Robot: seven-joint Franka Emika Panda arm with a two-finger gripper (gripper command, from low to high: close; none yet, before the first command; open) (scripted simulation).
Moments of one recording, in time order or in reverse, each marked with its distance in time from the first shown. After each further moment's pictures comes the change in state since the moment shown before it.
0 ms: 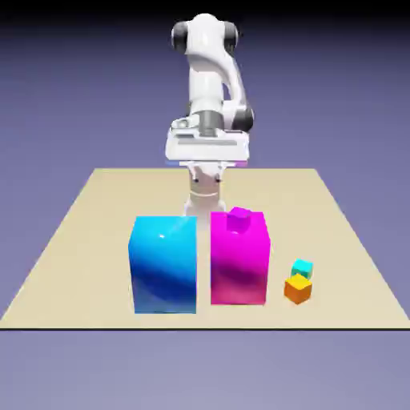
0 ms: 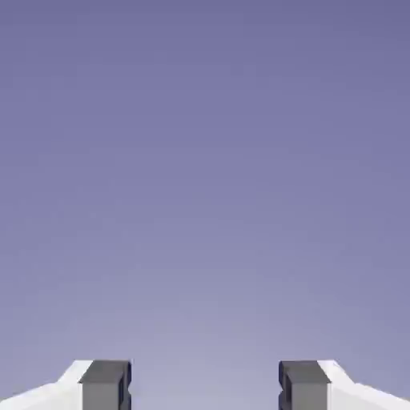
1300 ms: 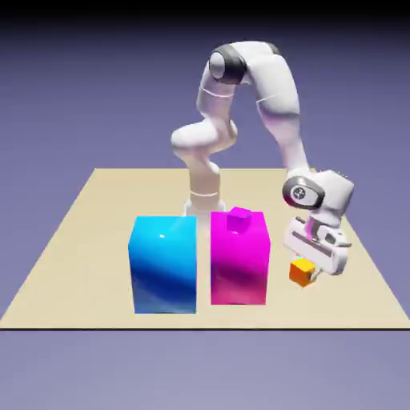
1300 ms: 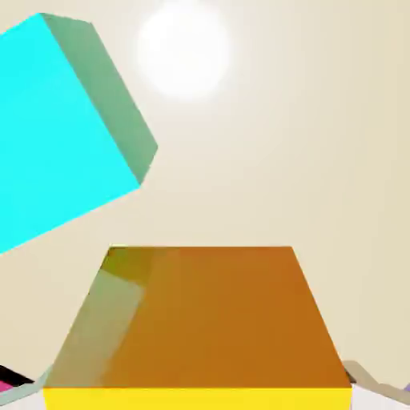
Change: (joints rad) arm 0.609 0.772 0.074 0.421 -0.570 -0.570 -0.781
